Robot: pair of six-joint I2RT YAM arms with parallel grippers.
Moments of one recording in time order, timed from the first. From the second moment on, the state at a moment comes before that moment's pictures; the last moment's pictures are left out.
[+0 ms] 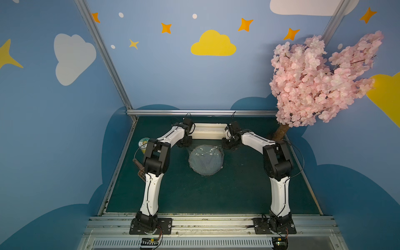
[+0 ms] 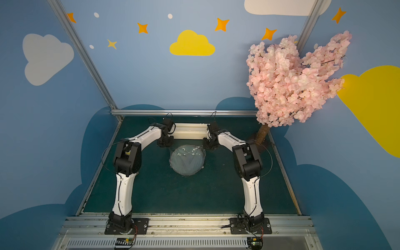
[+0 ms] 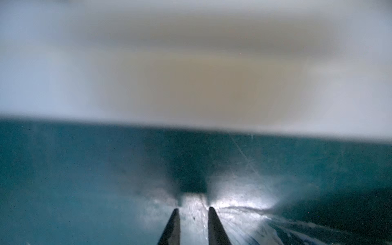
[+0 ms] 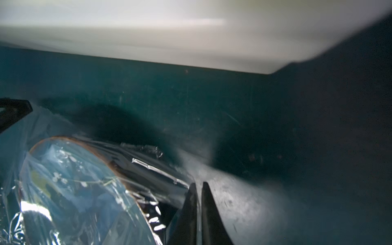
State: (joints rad) left arm -0.30 2.25 1.82 -0.90 -0.12 -0.36; right arm 0.42 2.12 1.58 -0.58 -0.25 0.34
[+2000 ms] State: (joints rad) left arm -0.29 1.94 1.21 -0.43 0.43 -0.51; right arm 0.50 1.86 0.89 0.09 -0.65 0.84
